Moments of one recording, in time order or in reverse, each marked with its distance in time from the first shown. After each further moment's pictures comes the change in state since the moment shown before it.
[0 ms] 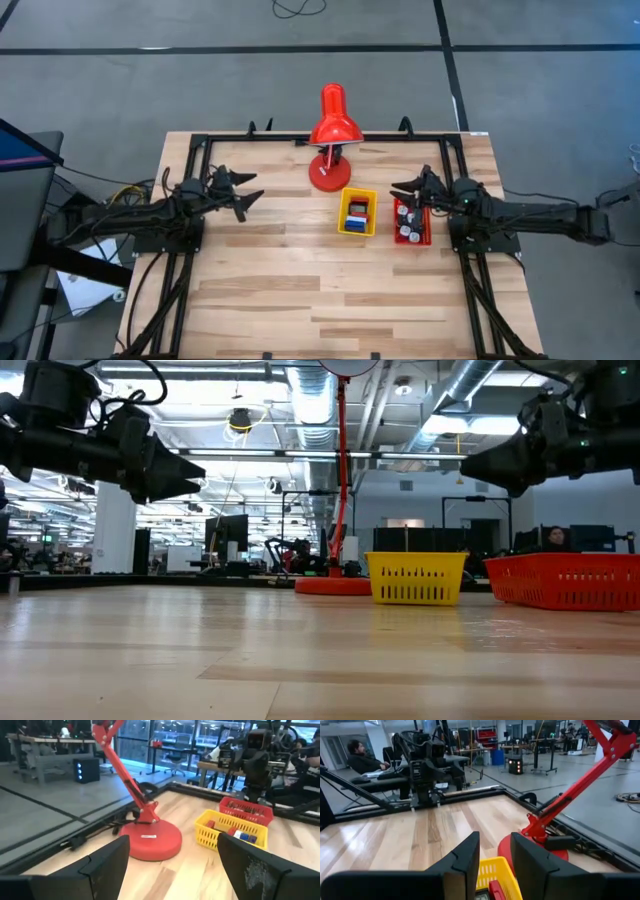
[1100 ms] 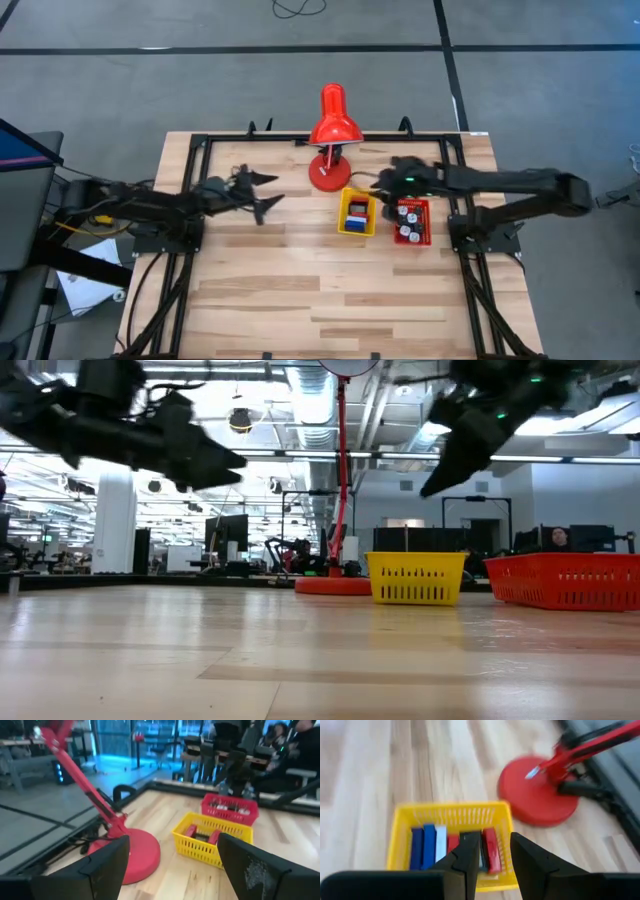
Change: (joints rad) left arm -0.140 0.510 0.199 0.274 -0.036 0.059; right arm 0.036 0.645 0.690 -0.776 0.022 -0.169
